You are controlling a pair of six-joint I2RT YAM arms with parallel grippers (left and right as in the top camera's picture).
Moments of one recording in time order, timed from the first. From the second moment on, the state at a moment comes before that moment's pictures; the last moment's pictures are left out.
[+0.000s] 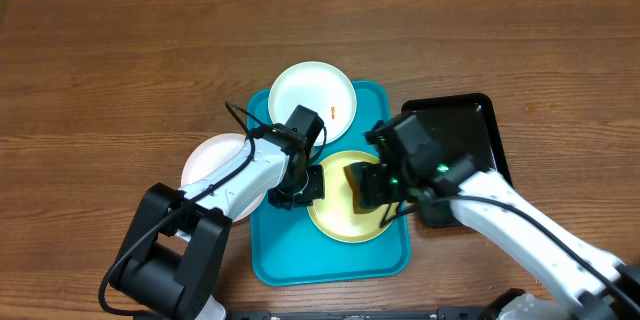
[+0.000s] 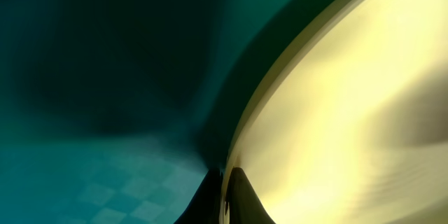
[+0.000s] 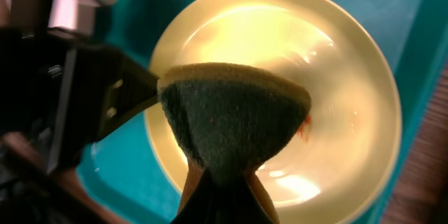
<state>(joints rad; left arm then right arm) -0.49 1.76 1.00 -0.80 0.21 -0.56 0.62 1.47 0.94 -0.64 -0.29 0.45</state>
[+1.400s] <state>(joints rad) -0.50 1.76 1.01 -0.80 0.19 -0.60 0.55 1.70 1.07 -0.89 0.07 0.70</state>
